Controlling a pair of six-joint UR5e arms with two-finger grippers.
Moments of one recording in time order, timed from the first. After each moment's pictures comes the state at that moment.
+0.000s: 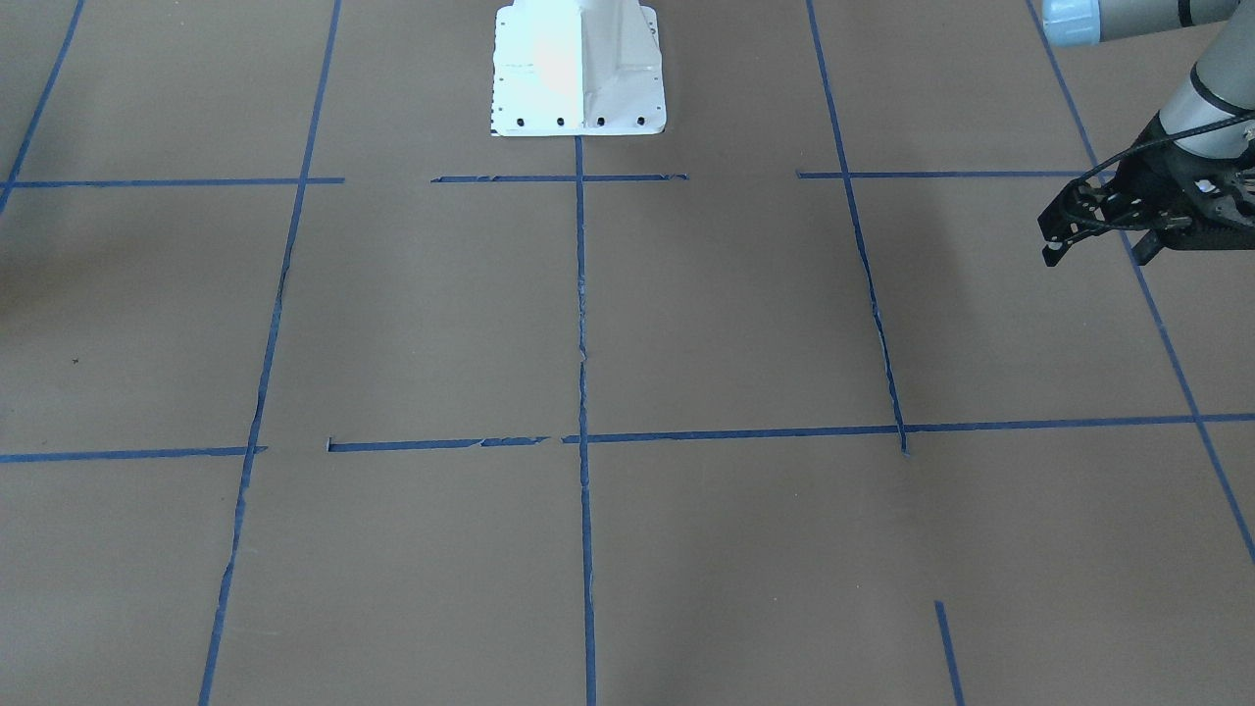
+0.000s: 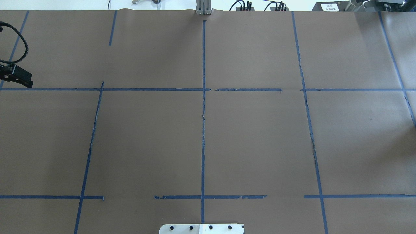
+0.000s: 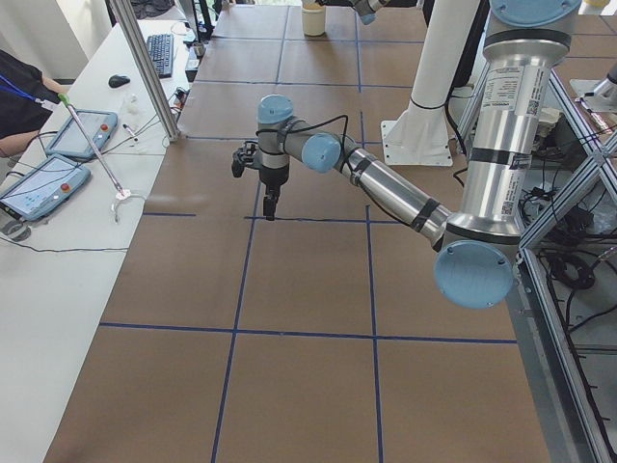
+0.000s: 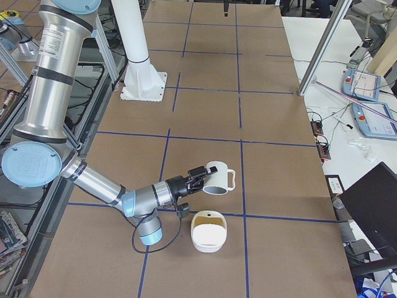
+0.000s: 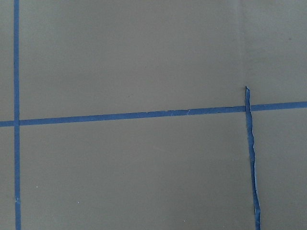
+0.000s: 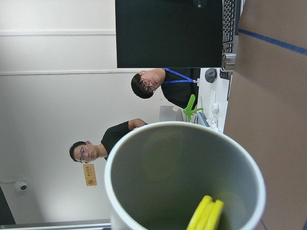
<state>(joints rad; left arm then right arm) -1.12 -1.69 -2.02 -1.48 -2.14 -0.58 1.06 -1.83 1.11 0.99 1.43 2.30</state>
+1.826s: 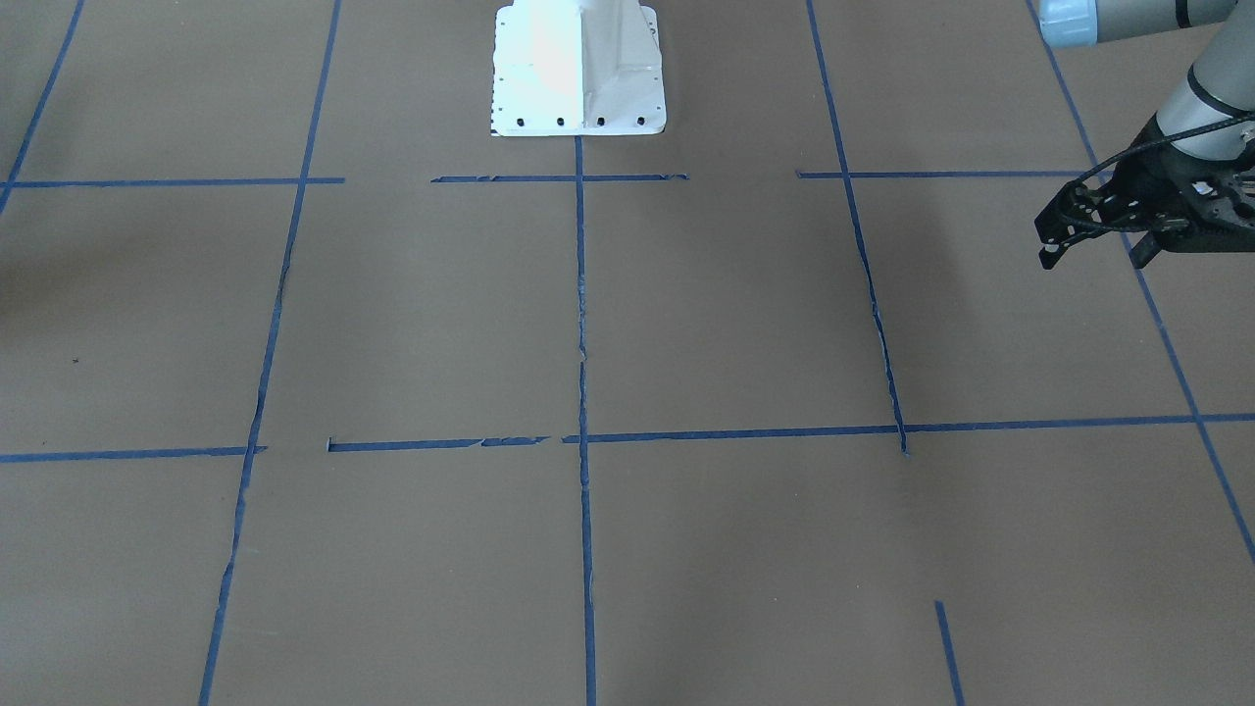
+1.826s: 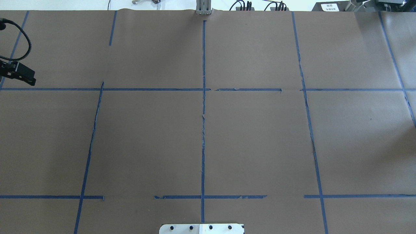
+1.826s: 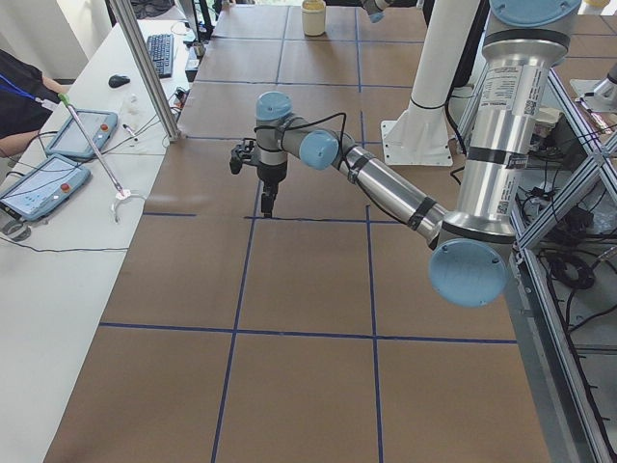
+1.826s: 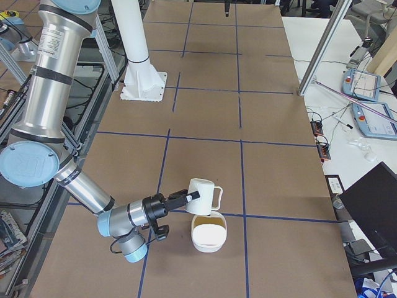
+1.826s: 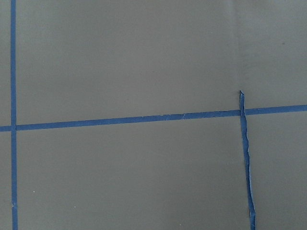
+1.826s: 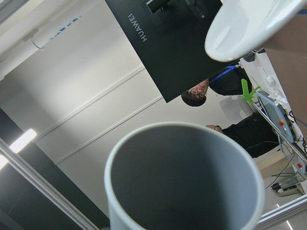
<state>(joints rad) -1.12 -1.71 -2.01 -1.47 -2.14 -0.58 1.06 -1.84 0.94 1.30 1.20 2.75</state>
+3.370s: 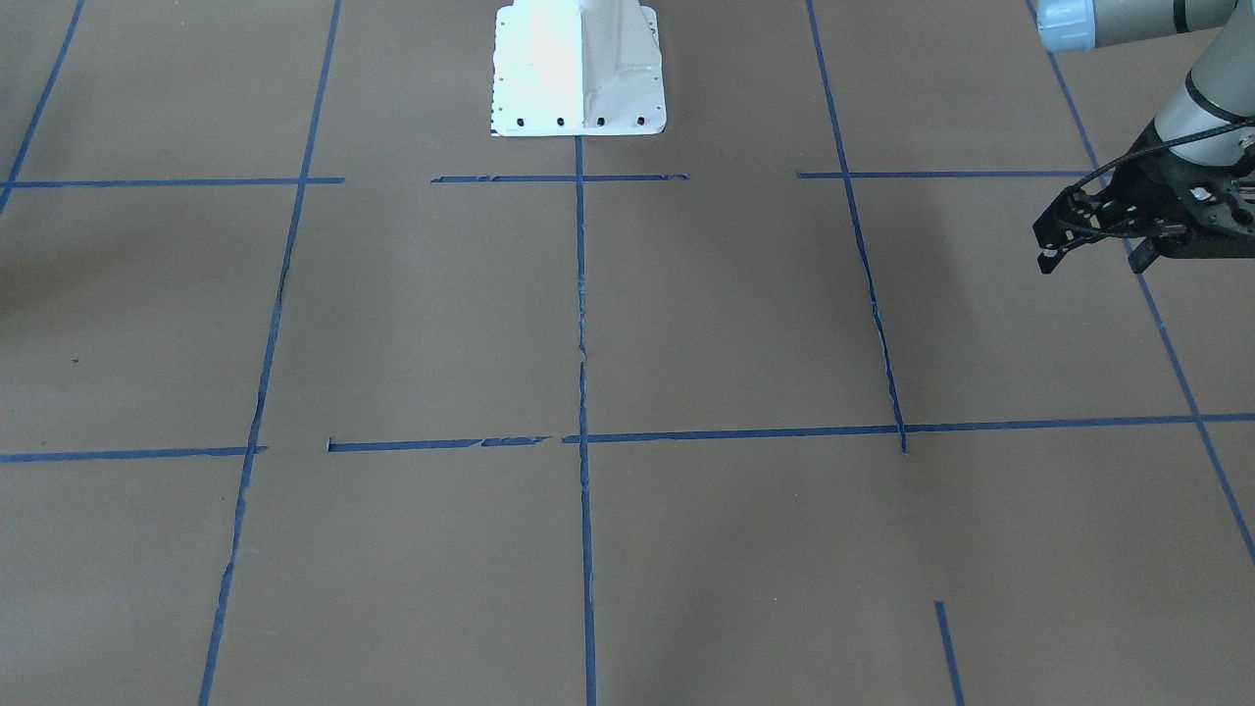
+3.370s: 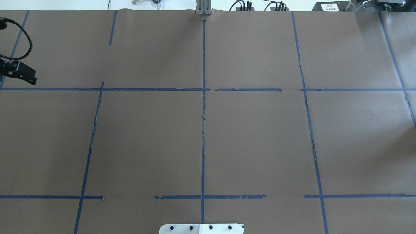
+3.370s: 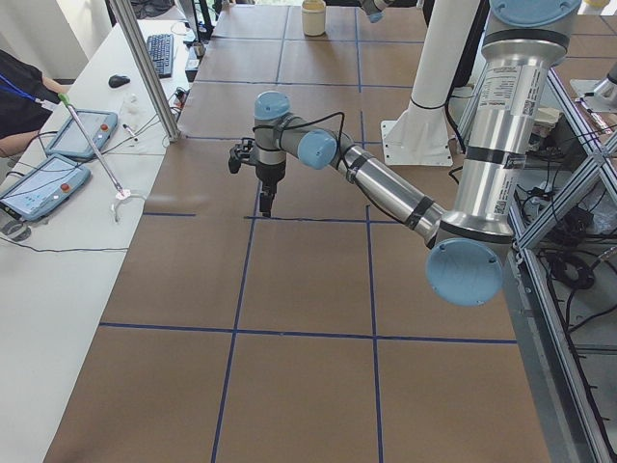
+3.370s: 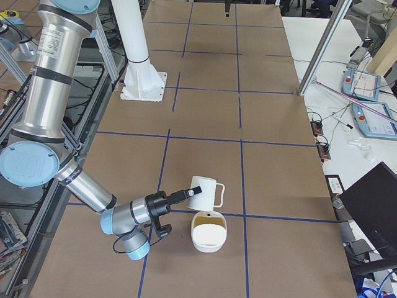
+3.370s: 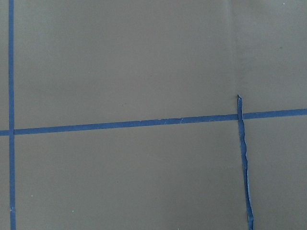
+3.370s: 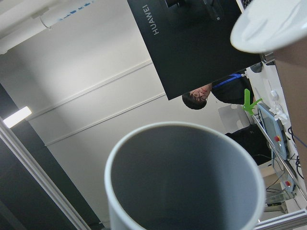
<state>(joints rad) -1.12 -1.72 -2.01 -1.47 -2.14 -0.58 1.08 -1.84 0.97 1.25 1.23 2.55</state>
